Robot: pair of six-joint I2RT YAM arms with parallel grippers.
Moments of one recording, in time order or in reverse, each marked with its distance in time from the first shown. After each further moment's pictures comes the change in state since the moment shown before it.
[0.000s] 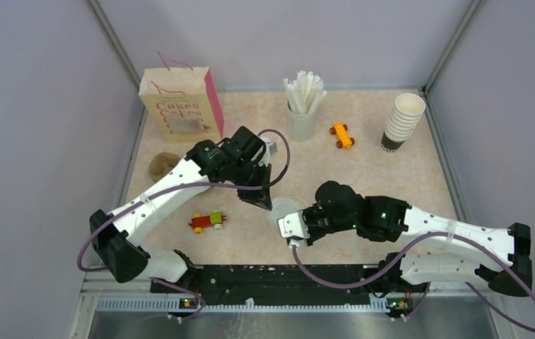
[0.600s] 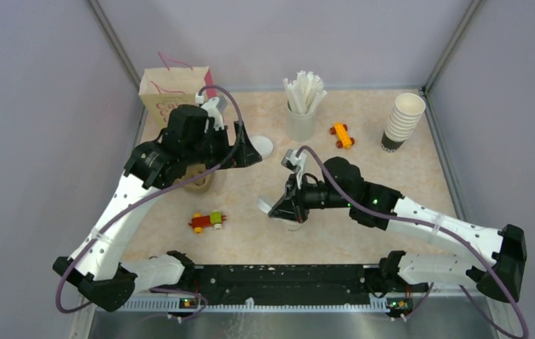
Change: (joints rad) left arm 0.217 -0.192 0.132 0.111 -0.167 -0.018; right arm -0.150 0.053 -0.008 0.364 -0.143 0.966
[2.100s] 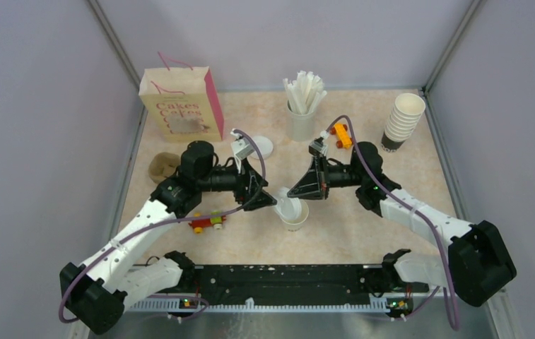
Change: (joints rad) left arm 0.003 -0.207 -0.646 0.727 0.640 0.387; right arm -0.508 0.127 -0.266 0.629 -0.674 1.160
